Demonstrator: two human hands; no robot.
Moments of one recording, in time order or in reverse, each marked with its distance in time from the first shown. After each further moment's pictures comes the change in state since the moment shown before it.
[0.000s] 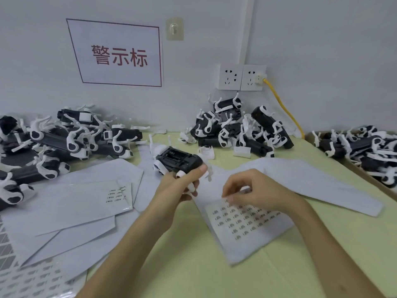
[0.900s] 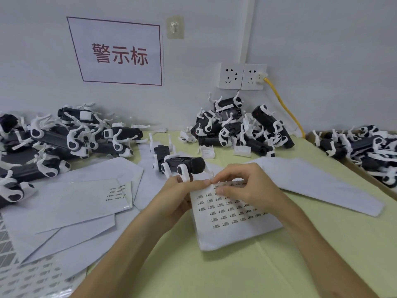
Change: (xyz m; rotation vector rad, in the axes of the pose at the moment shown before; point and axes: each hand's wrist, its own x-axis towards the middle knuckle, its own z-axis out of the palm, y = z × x) left_hand -0.003 -0.004 0.002 -0.155 -0.179 -0.118; right_hand 0.006 -0.010 0.018 0.084 0.234 -0.156
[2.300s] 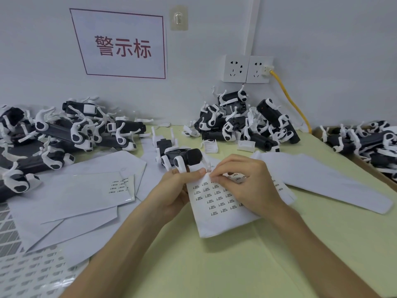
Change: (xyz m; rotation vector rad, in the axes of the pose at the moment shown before) left_hand 0.006 -0.003 -0.003 -0.099 0.115 0.013; right_hand 0.000 -0.001 0.020 -0.173 0.252 -0.371
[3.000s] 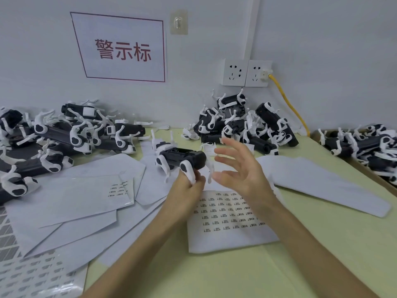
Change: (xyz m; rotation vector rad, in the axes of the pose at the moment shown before) left_hand 0.000 -0.017 0.012 0.708 0.162 0.325; right_hand 0.001 -0.005 0.004 0.443 -0.001 0.375
